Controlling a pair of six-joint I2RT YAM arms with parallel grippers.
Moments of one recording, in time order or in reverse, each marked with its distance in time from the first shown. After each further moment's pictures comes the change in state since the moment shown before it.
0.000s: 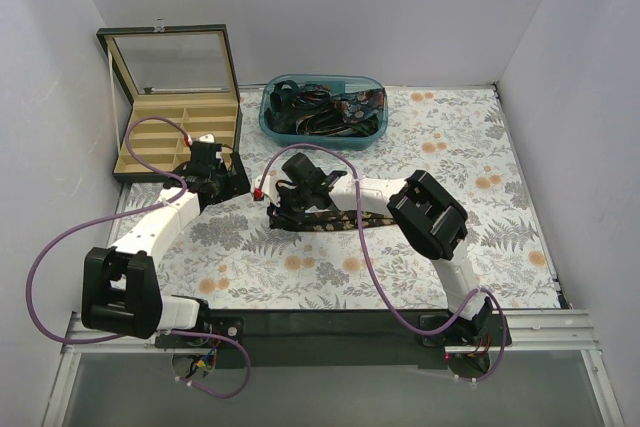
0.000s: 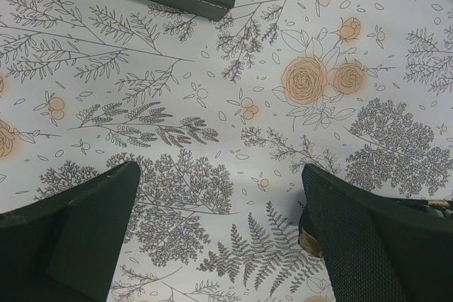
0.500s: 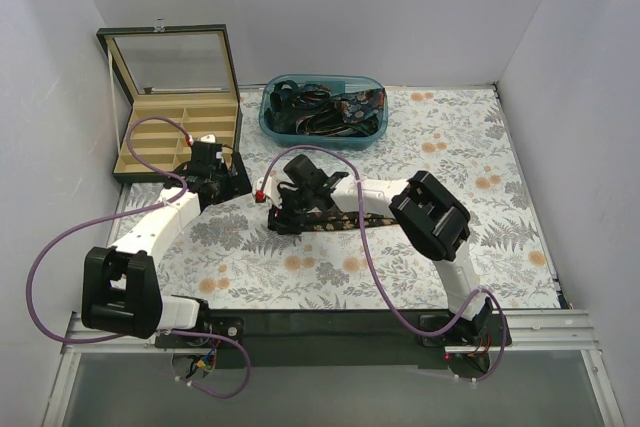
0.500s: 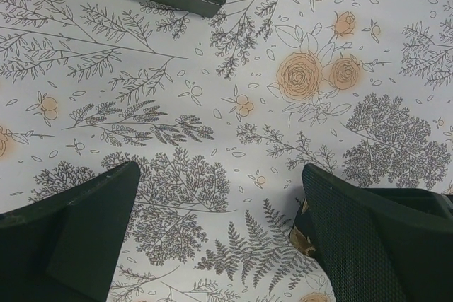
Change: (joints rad) left arm 0.002 0.002 0.000 0.000 0.013 0.004; right arm -0.003 -0.017 -0.027 0.000 -0.002 -0.003
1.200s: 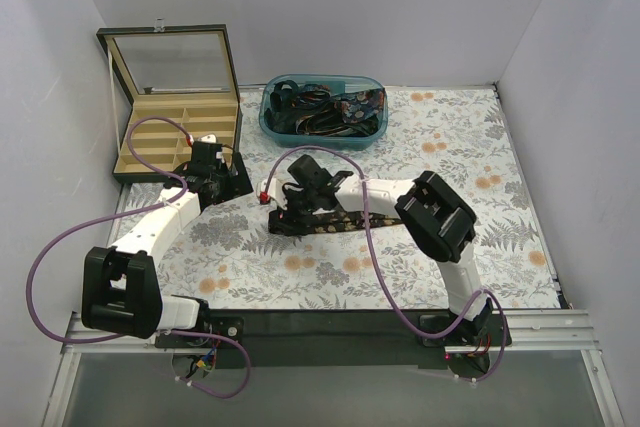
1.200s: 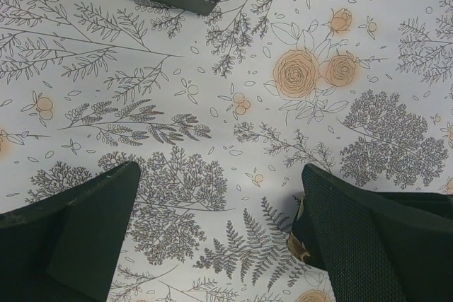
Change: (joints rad) left arm 0.000 0.000 0.000 0.000 0.013 0.004; right arm -0.009 -0.034 -0.026 -0.049 0.008 -0.021
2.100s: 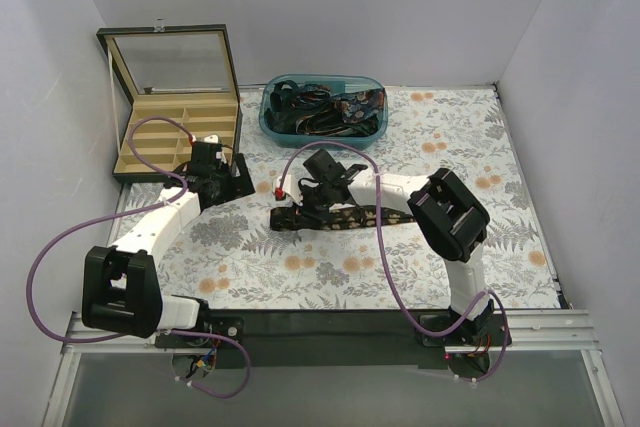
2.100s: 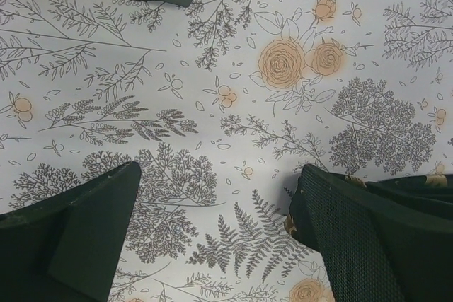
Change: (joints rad) left arm 0.000 0.003 0.000 0.000 0.043 0.011; right arm -0.075 -0.062 -0.058 -0.103 0.005 -0.083
